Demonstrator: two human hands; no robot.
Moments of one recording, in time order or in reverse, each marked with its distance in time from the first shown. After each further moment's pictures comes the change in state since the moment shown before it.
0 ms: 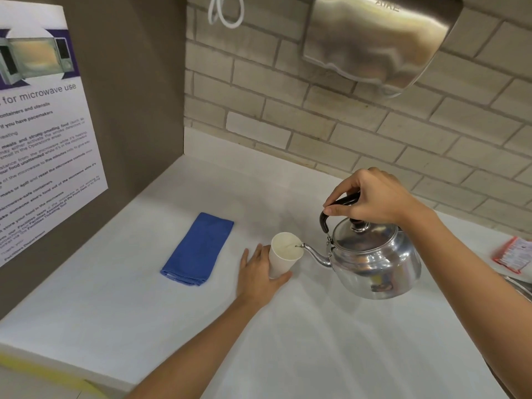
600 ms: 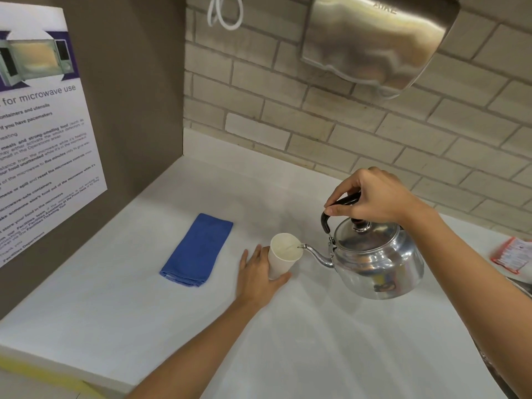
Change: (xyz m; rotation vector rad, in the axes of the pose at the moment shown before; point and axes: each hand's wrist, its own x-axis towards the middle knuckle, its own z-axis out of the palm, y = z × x) left_hand -0.001 0.003 -0.003 0.003 -0.015 -0.001; right_hand 0.001 0.004 -0.002 -0.011 -0.001 0.002
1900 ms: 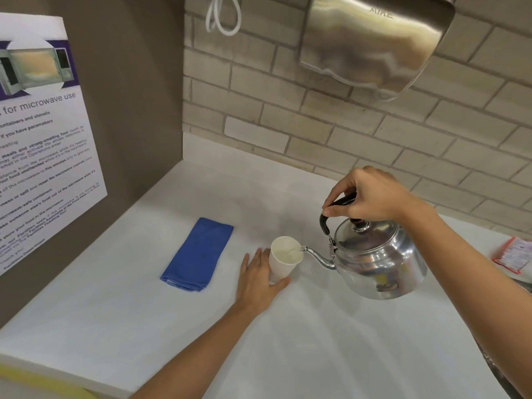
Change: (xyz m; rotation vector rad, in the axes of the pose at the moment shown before) left_hand 0.000 -0.003 0.000 0.024 -0.066 0.001; right_hand 0.006 -0.005 -0.006 -0.016 -0.041 -0.034
